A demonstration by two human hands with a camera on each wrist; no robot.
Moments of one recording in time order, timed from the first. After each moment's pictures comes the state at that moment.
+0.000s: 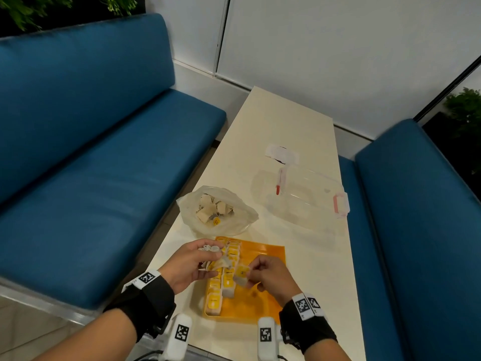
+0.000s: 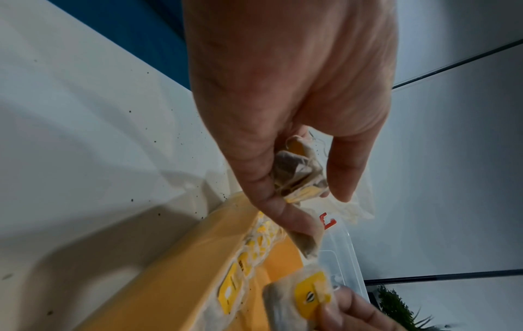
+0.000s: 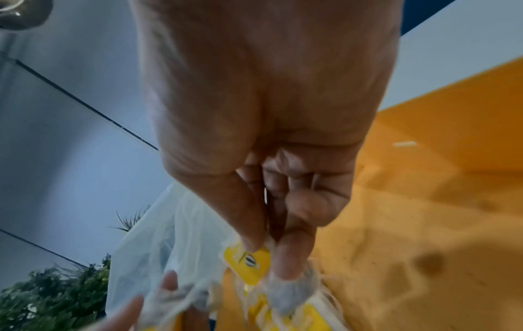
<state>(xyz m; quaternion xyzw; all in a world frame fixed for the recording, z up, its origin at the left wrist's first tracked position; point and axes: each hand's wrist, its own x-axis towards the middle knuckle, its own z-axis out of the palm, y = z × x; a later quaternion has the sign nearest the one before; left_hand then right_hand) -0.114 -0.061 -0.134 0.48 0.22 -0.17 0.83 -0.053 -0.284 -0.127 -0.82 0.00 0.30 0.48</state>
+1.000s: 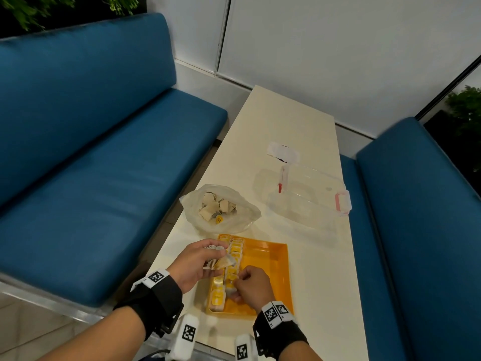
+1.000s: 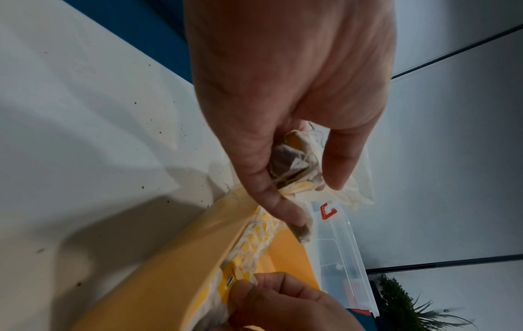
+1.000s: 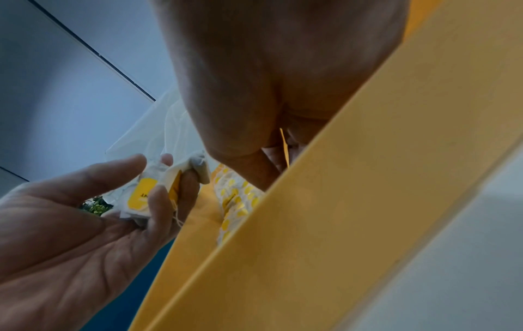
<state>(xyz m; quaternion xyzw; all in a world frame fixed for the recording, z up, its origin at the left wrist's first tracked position) -0.118 -0.069 -0.136 0.49 0.24 -0.15 0.82 -0.086 -0.249 -0.177 -0.87 0.08 0.27 0.41</state>
